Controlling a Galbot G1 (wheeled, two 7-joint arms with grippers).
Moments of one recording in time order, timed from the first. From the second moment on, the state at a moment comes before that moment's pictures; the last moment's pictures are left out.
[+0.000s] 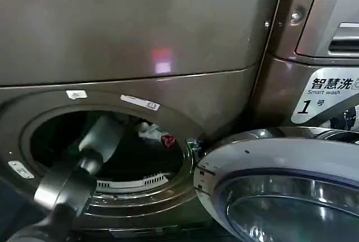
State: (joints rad) left arm 0.09 -1.38 -0.12 -0.45 0.10 -0.02 0.61; right arm -1.78 1.02 2.51 1.87 0.83 -0.30 -0.12
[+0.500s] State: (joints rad) left arm 0.42 -1.46 -0.40 -0.90 0.02 -0.11 0.22; right arm -1.77 1.02 2.51 1.88 0.83 -0.28 -0.13
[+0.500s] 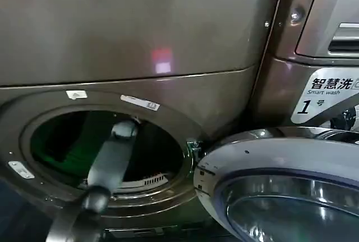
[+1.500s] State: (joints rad) left arm 0.76 -1.53 -0.55 -1.34 0.05 -0.27 -0.05; right arm -1.78 1.03 2.52 1.87 0.83 -0.22 -0.14
